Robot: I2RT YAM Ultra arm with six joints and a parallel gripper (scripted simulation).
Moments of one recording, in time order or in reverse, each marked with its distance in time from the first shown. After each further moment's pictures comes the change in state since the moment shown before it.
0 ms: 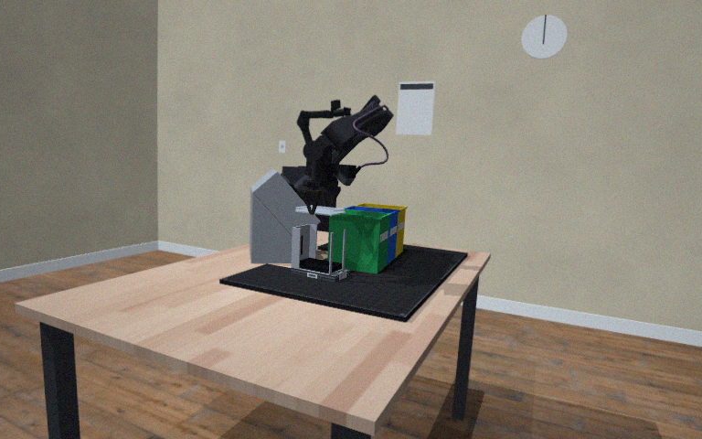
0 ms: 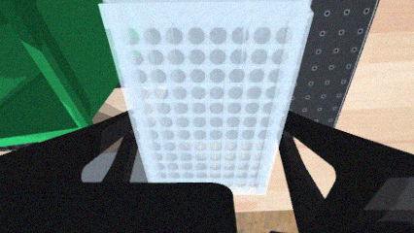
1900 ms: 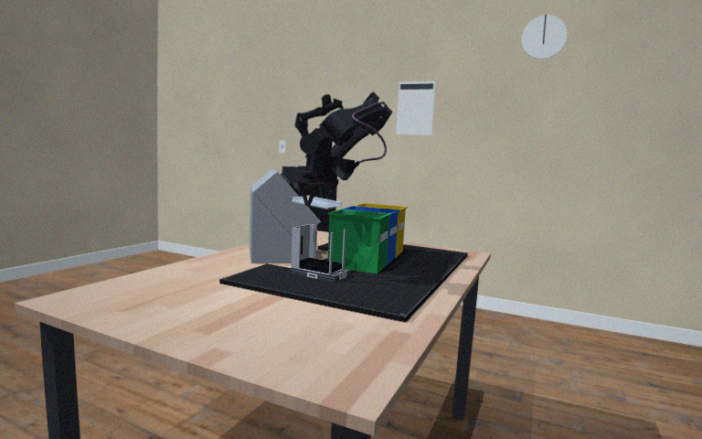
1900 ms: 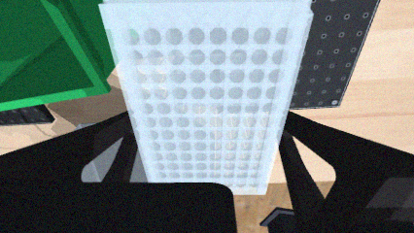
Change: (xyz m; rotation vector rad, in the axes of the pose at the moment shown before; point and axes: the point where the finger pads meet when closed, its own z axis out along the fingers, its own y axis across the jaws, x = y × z) arm 0.018 0.005 -0.023 -0.022 0.087 0.024
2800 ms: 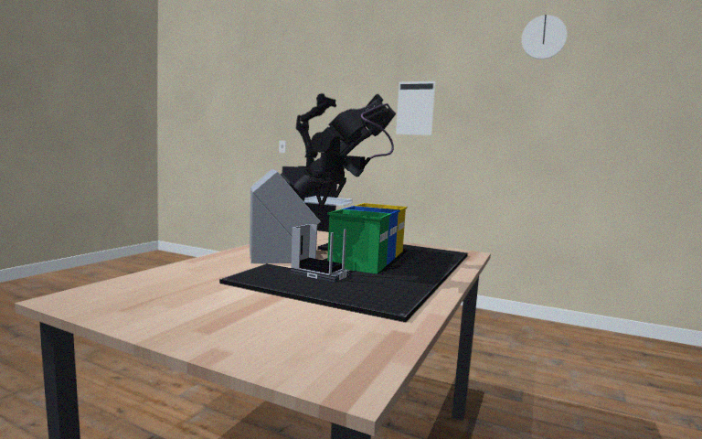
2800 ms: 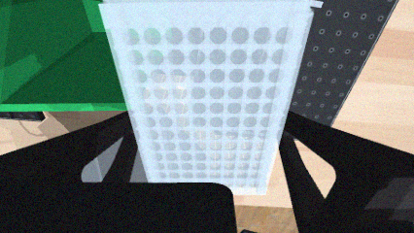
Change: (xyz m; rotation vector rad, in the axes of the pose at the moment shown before) arm -0.023 0.028 -0.005 0.012 -0.071 -0.169
